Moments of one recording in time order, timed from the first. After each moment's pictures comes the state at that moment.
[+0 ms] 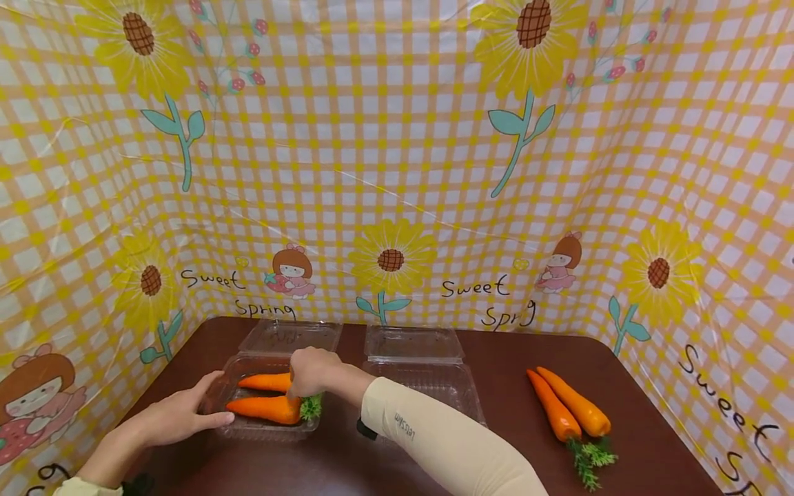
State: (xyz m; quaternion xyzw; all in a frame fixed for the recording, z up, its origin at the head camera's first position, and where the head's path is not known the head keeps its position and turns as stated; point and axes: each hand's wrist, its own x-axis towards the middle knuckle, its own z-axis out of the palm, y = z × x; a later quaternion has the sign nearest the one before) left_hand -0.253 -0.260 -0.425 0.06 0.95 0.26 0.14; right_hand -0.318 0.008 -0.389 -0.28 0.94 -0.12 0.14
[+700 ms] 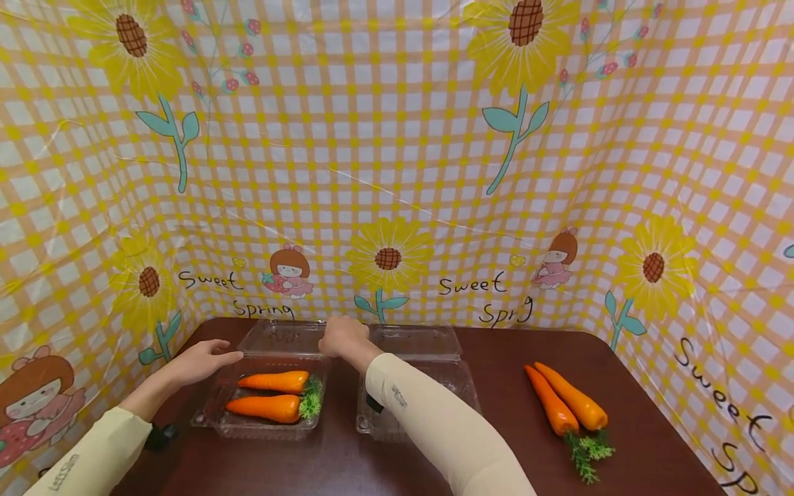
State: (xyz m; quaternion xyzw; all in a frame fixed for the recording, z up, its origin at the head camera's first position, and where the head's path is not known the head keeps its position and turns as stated) left_hand -0.323 -0.259 -0.409 0.04 0.95 0.31 0.09; right_hand -0.371 0.036 -0.384 -0.10 0.98 -0.13 0.09
